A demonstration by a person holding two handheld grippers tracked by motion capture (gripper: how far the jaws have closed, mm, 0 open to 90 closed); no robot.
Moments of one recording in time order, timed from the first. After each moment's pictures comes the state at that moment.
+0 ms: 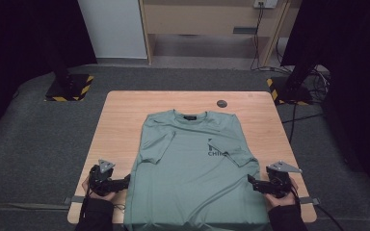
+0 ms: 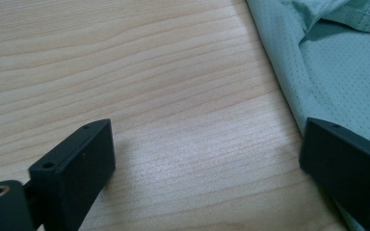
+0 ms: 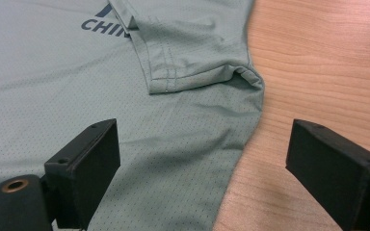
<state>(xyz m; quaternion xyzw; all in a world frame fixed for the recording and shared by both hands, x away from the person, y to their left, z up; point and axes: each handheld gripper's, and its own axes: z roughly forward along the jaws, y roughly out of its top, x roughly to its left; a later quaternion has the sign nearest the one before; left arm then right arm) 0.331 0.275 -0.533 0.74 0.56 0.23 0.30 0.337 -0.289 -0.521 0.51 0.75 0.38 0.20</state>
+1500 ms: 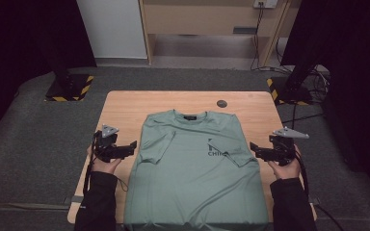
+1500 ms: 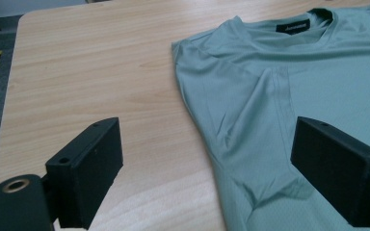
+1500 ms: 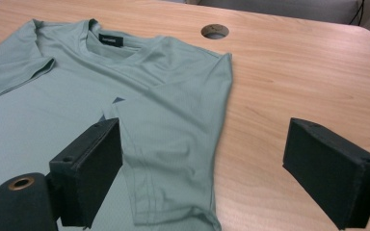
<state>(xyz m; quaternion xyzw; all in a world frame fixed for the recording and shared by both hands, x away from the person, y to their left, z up) 0.401 0.252 -0.443 0.72 0.53 0.24 0.37 0.401 -0.284 -0.436 0.50 0.73 0.40 0.23</state>
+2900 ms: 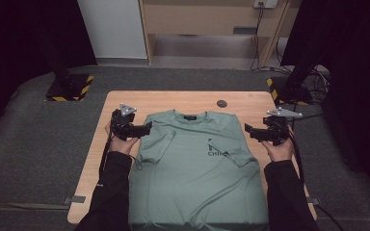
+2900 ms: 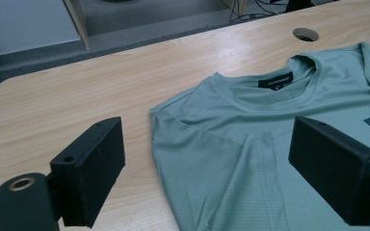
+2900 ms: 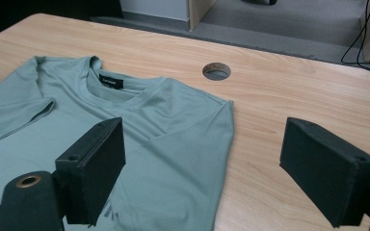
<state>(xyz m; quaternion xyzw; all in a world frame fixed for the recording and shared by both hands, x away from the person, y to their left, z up) 0.458 0.209 -0.418 0.73 0.50 0.27 0.38 0.451 -0.268 -0.408 0.49 0.73 0.42 0.23</state>
